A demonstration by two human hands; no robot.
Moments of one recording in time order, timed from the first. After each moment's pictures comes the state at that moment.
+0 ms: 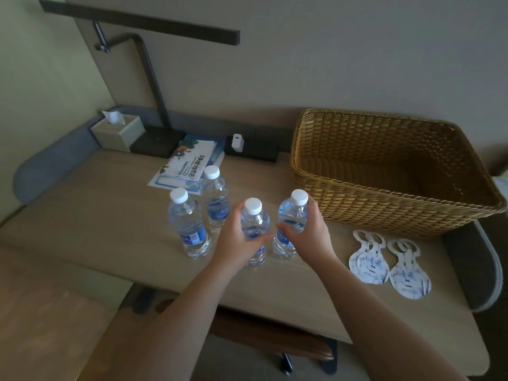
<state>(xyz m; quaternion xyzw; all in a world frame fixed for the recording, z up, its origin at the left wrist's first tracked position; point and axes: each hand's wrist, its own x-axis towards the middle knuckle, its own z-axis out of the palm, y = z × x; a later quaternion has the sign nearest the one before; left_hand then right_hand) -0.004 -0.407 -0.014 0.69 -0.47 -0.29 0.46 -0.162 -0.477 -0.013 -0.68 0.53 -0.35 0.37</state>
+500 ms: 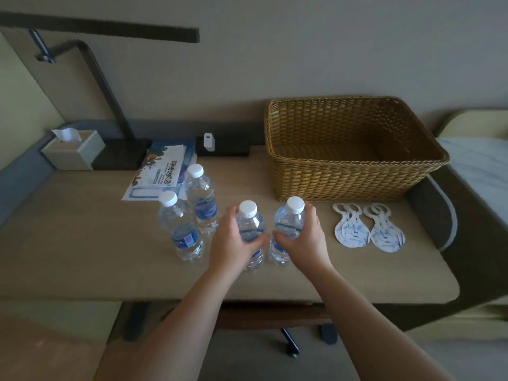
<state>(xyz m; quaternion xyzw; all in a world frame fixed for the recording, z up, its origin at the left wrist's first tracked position) 0.002 -0.383 -0.018 0.67 -0.57 -0.23 0.42 -0.159 -0.405 -0.020 -0.61 0.60 -0.41 0.32</state>
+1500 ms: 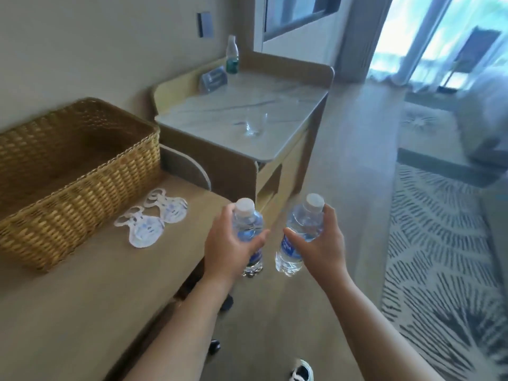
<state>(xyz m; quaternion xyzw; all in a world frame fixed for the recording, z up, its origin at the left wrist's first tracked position) -0.279 -0.291 0.002 0.26 -0.83 -0.41 0.29 -0.379 -0.144 0.009 -0.20 0.80 -0.56 0.01</state>
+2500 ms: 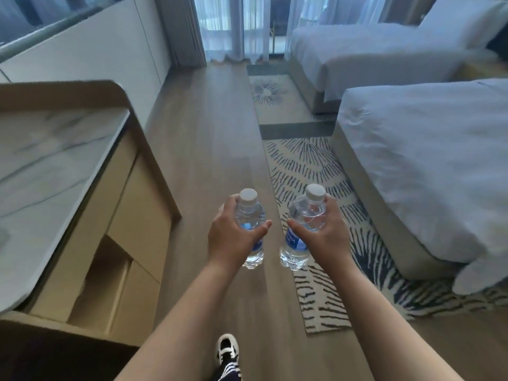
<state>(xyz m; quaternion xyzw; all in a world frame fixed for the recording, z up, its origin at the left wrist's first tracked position) -0.753 -0.054 -0.007 0.02 -0.87 -0.47 0.14 -0.752 0.136 -0.009 0.02 0.85 -0.50 -0.15</state>
